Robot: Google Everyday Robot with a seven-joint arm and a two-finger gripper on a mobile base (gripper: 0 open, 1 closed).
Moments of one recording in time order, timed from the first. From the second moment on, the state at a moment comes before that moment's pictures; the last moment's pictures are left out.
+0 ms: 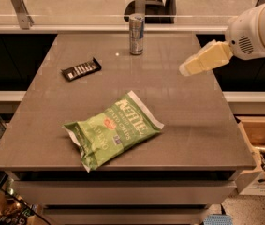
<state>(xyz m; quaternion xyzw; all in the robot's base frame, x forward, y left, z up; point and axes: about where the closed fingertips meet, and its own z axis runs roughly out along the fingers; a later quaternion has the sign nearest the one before) 0.563 -0.186 0.976 -0.37 0.81 0.05 0.44</state>
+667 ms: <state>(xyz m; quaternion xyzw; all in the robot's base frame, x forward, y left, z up) 0.613 -0.157 0.975 -0.35 0.78 0.08 0.51</state>
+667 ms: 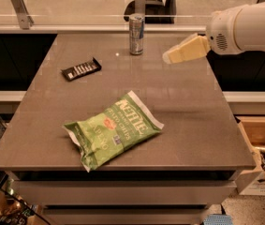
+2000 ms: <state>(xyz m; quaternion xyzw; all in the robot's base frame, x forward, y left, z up) 0.691 -0.115 0.962 -0.32 0.74 0.16 0.56</state>
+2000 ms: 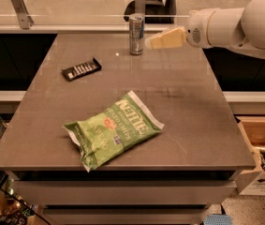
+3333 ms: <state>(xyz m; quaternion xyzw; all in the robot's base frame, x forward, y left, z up) 0.758 -0.097 0.940 -0.29 0.75 0.19 0.56</state>
